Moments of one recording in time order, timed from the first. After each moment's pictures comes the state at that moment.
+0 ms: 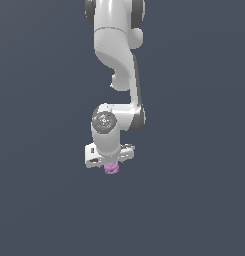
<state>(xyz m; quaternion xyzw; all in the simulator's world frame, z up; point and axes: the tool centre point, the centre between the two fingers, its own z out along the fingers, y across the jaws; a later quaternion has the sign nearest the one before) 0.062 -0.049 0.049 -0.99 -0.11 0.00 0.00</state>
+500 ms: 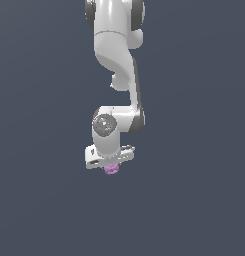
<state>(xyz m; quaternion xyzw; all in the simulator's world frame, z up) 0.064 -0.049 0.040 -0.99 -0.12 0.00 0.00</state>
